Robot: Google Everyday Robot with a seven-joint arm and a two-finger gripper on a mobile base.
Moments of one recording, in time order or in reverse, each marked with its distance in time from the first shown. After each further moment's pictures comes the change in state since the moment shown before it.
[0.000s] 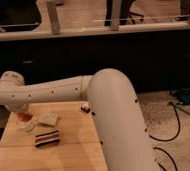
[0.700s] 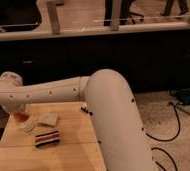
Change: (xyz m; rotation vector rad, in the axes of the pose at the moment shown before) arm -0.002 -0.017 0.005 0.041 -0.012 -0.055
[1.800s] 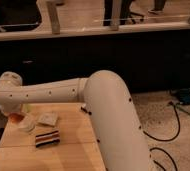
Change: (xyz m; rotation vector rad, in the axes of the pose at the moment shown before) arm -0.004 -0.022 0.006 0.083 -0.030 -0.071
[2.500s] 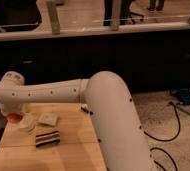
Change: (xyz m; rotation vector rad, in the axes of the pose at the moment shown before) arm 0.001 -0.005 0.003 0.044 -0.021 -0.034
